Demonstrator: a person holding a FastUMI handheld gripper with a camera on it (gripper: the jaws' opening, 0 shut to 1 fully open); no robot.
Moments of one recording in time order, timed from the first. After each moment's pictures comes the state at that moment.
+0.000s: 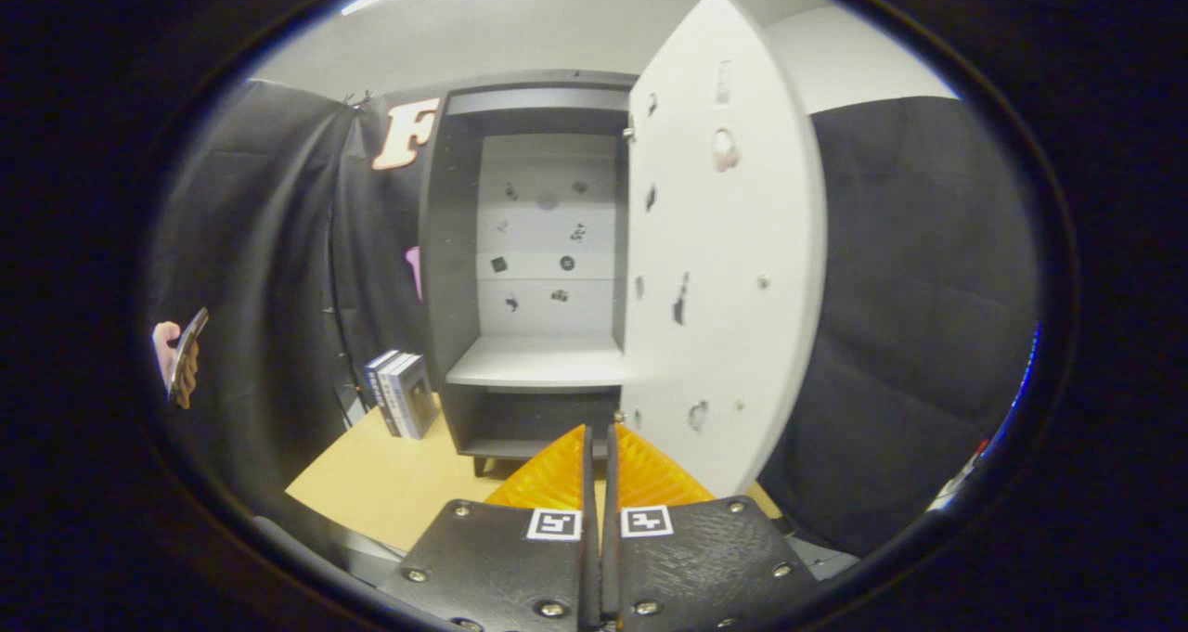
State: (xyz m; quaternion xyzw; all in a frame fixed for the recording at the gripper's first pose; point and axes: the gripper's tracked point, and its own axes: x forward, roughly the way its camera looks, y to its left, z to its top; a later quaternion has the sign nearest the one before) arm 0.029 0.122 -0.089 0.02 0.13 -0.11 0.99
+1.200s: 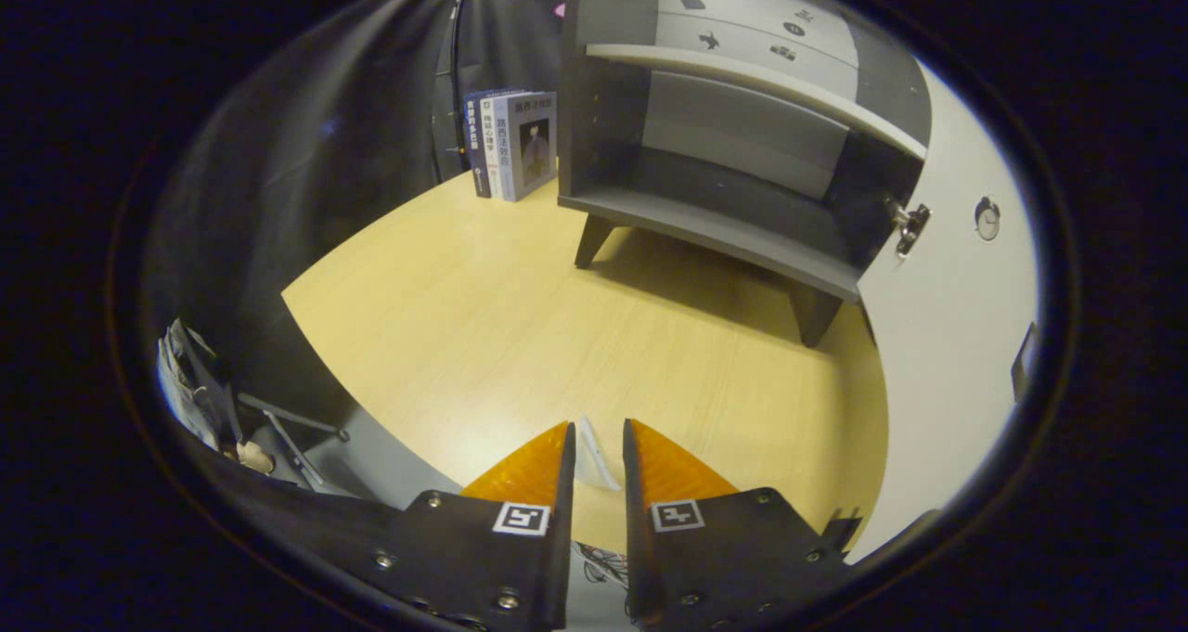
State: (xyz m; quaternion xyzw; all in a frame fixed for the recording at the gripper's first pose) arm 0.118 0.223 -0.461 -0.07 0.44 0.12 0.89
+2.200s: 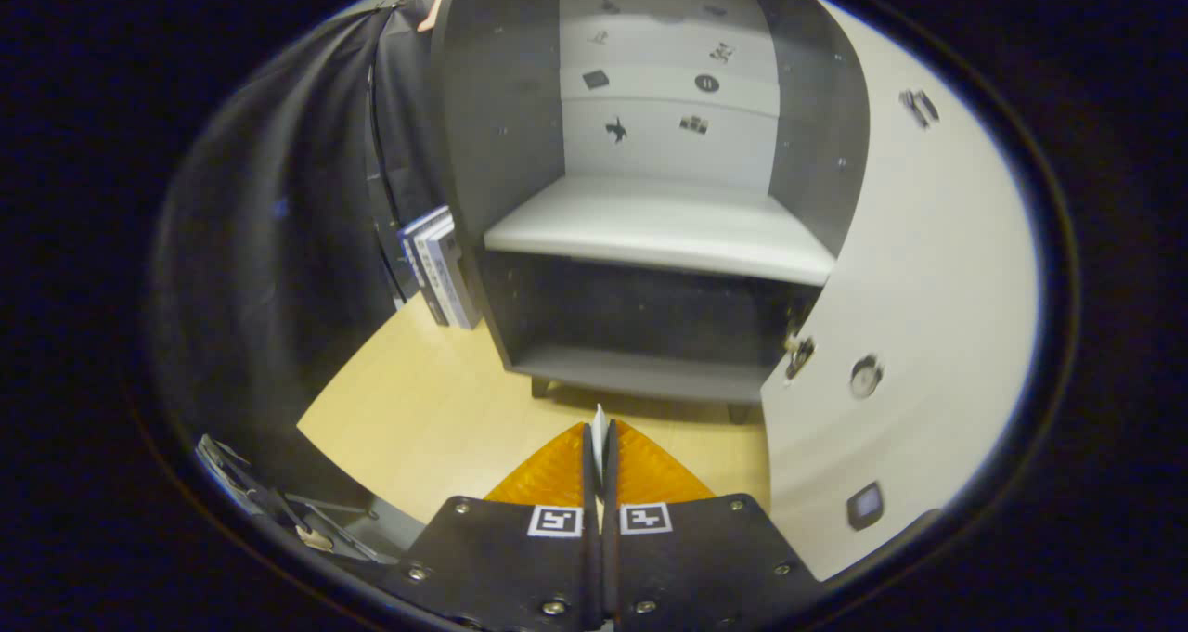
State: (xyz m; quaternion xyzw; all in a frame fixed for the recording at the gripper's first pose) arm 0.231 0.179 -0.240 0.00 0.33 0.03 0.94
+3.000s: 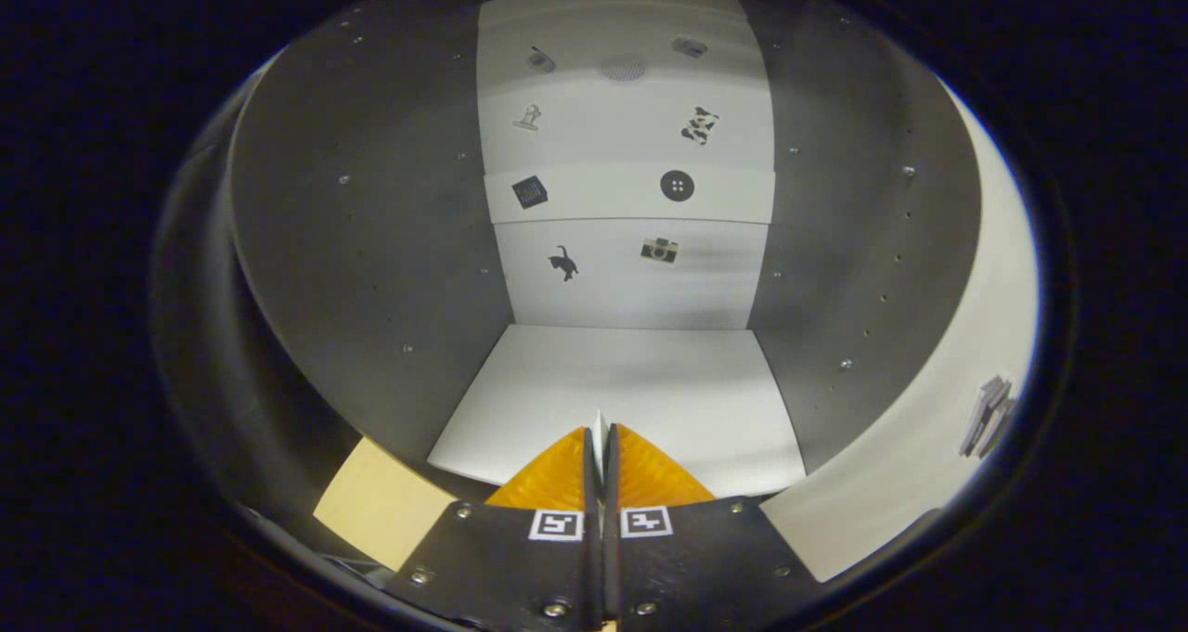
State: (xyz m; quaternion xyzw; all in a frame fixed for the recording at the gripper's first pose) arm 0.405 0.145 -0.161 0.04 0.31 0.00 0.95
